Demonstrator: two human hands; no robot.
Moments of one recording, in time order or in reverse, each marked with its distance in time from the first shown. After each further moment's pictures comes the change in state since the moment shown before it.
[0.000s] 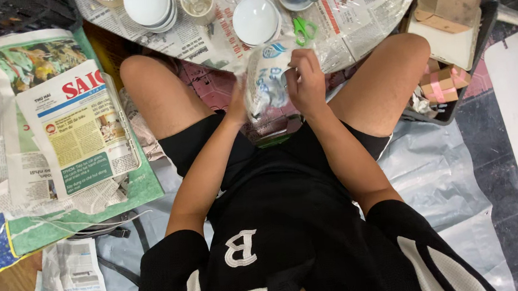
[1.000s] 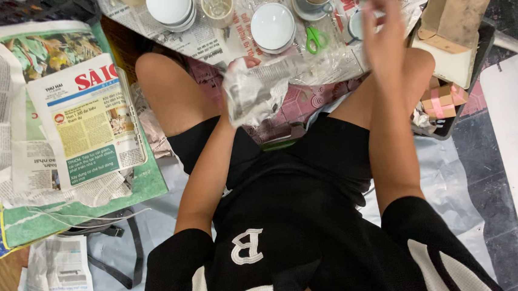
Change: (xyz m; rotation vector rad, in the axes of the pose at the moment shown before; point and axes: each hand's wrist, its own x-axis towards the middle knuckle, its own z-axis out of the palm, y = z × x) left_hand 0.005 0.068 0.021 0.315 0.172 0.399; right_hand 0.066 0.095 -0.087 -0.181 -0.066 0.156
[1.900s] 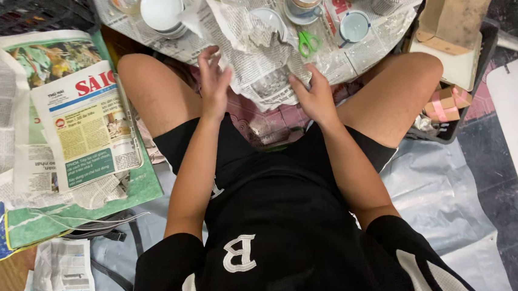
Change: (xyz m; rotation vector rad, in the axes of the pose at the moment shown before) left_hand 0.016 0.035 -0.014 0.140 0.129 -0.173; right_hand -0.092 -0.066 0.074 0.646 -0.197 0.306
